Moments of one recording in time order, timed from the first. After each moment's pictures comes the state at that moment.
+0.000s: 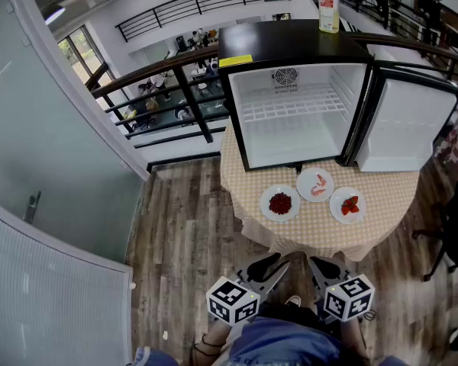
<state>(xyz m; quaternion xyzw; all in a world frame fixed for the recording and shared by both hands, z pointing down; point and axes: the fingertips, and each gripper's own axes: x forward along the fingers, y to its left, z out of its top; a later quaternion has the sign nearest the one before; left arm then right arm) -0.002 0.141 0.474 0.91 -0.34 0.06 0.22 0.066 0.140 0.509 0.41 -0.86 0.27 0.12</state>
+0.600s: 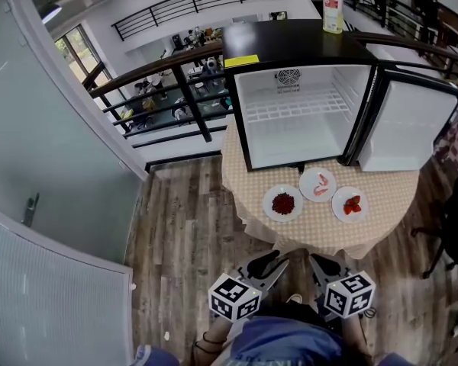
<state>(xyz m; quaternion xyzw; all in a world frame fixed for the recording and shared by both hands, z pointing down) -0.022 0.130 0.476 0.91 -0.34 0.07 0.22 0.049 0.130 0.503 0.41 -0.86 0.29 0.12</state>
